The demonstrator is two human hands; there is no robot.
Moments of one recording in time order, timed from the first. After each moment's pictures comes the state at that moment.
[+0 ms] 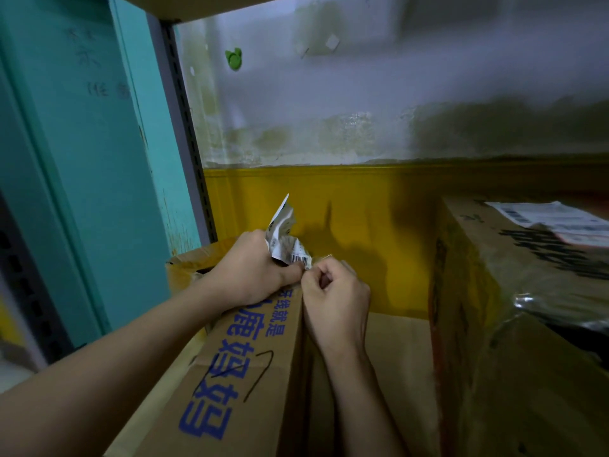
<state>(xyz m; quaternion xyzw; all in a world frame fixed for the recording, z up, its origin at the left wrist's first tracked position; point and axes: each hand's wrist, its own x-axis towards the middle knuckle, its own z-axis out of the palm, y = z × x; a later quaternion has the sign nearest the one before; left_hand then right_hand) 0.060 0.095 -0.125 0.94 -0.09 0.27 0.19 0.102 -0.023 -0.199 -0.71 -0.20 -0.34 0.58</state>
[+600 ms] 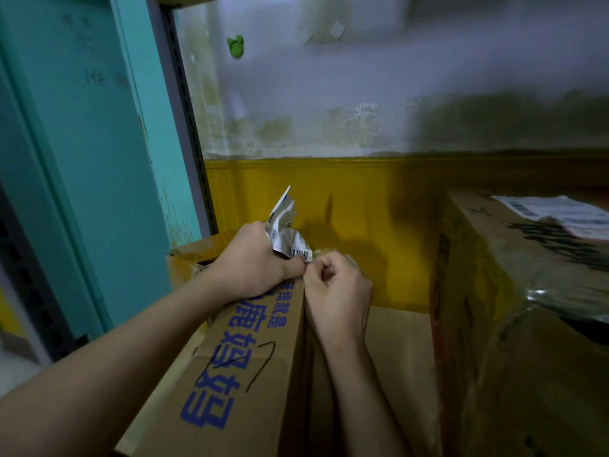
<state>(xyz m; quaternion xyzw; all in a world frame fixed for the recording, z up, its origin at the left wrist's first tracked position) 0.061 0.096 -0.128 0.93 -0.06 0.27 0.24 0.102 -0.020 -0.200 -0.71 -0.18 -0.36 0.58</state>
